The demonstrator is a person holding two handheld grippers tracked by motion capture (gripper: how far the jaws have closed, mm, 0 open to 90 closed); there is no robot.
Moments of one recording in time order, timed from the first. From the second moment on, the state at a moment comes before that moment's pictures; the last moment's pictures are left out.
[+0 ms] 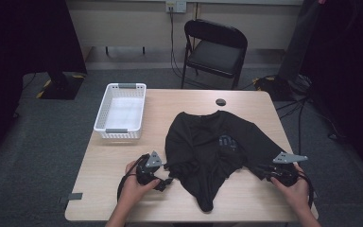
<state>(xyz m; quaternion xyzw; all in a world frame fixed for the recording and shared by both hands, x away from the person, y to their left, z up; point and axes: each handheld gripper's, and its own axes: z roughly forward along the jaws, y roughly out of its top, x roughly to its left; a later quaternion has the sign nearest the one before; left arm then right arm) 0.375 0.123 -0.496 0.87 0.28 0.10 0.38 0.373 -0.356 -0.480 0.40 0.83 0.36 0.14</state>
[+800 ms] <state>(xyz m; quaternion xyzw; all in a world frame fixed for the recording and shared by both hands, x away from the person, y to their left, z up) 0.374 0.123 -0.496 0.87 0.29 0.10 0.38 0.350 -0.318 -0.476 0.33 0.86 0.37 0.13</state>
